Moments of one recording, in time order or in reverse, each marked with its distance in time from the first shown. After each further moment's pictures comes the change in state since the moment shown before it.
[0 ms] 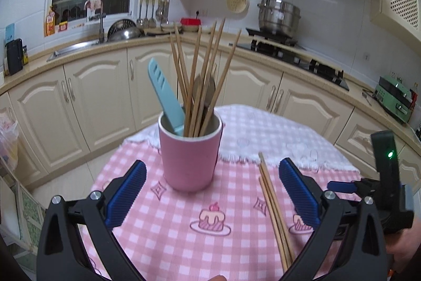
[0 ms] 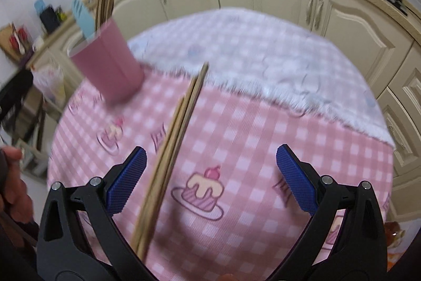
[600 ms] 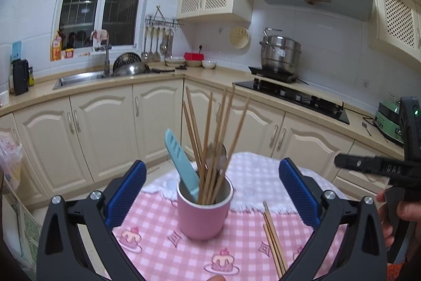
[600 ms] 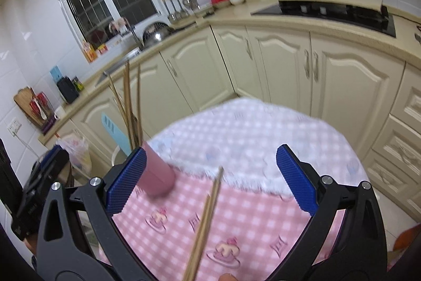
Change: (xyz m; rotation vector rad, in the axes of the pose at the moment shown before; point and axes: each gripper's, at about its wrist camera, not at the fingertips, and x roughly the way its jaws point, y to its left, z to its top) left arm -0.032 0.015 0.054 0.003 -0.191 0.006; right arm -0.091 -0.031 0.072 0.167 -0.309 0.106
